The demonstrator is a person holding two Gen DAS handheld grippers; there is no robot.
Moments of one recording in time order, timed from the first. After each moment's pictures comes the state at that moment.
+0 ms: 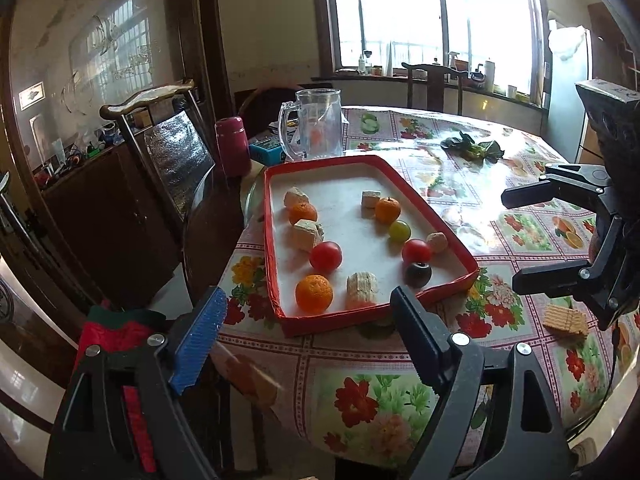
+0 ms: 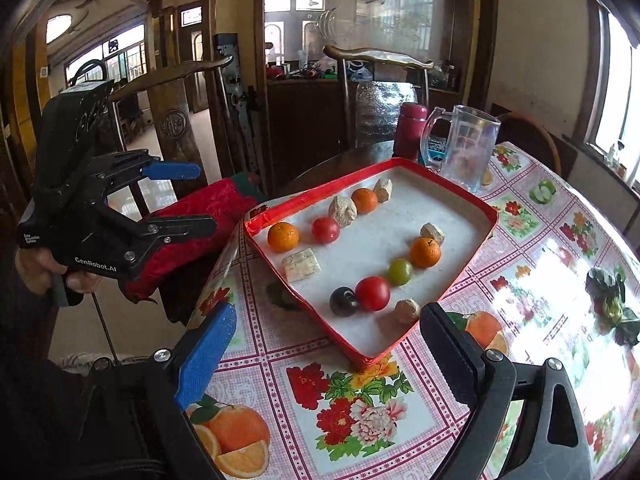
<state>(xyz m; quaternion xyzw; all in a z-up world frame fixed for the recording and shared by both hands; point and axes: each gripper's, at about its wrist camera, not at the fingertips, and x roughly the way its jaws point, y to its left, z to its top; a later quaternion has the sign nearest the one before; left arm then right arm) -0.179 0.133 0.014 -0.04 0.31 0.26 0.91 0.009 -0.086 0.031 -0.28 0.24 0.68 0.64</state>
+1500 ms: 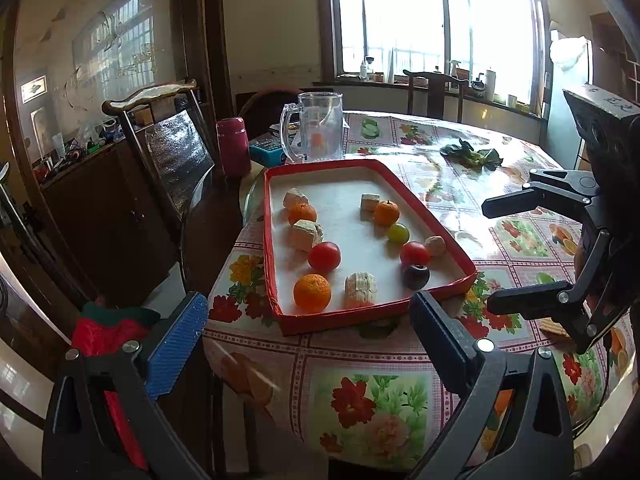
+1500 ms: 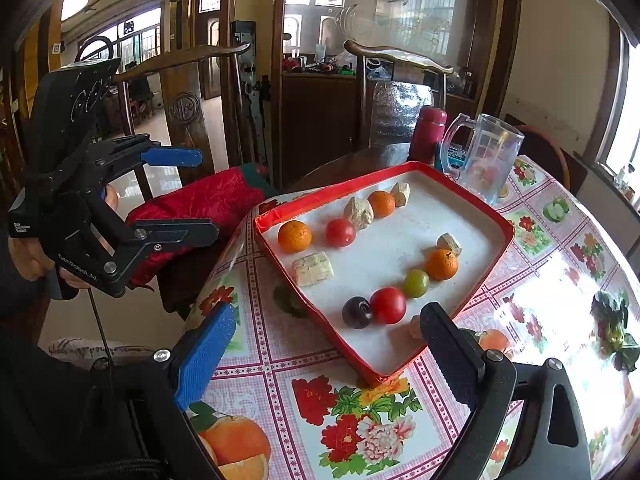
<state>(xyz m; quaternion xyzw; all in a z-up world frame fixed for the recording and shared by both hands) -0.185 0.136 0.009 -0.06 0.30 0.26 0.92 -0.004 -0.071 0.023 -0.31 0.22 0.68 0.62</state>
